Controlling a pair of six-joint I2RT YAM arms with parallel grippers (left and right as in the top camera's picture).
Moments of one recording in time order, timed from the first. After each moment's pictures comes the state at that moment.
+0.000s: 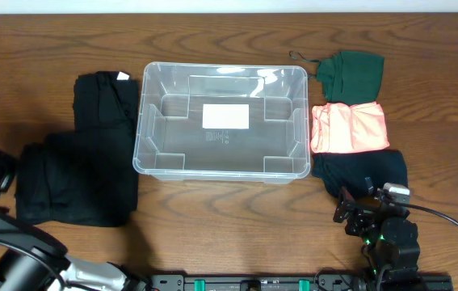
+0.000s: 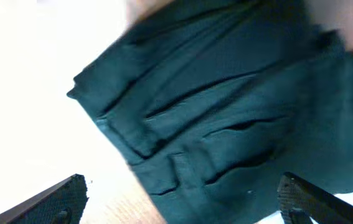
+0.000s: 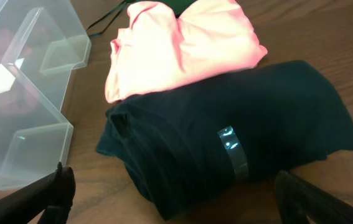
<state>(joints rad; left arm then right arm) 0.98 1.77 1.45 -1.22 0.22 -0.17 0.13 0.01 0.16 -0.69 0.12 0.33</state>
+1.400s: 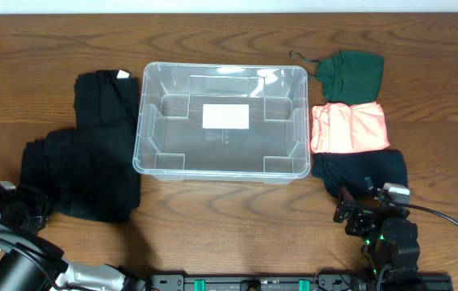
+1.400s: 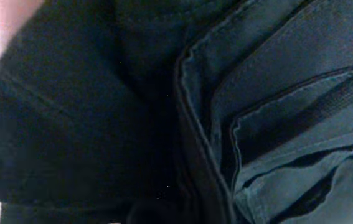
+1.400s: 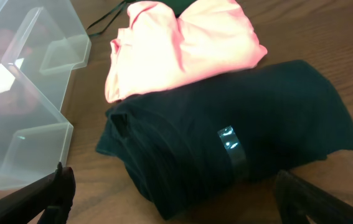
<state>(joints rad) 1.05 1.76 0.91 -0.63 0.53 -0.16 0.13 0.01 0.16 -0.69 0.12 0.33</state>
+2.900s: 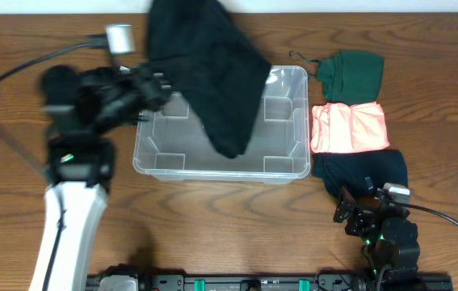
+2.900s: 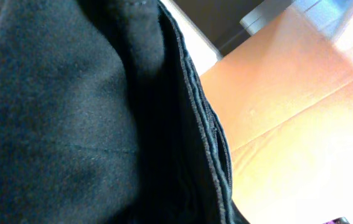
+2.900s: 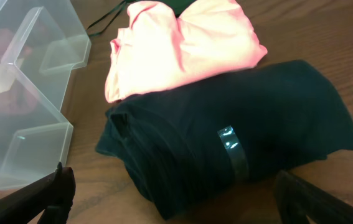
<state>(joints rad) -0.07 1.21 1.05 0.07 0.85 -0.81 0.13 0.01 0.16 -0.69 0.12 0.33</state>
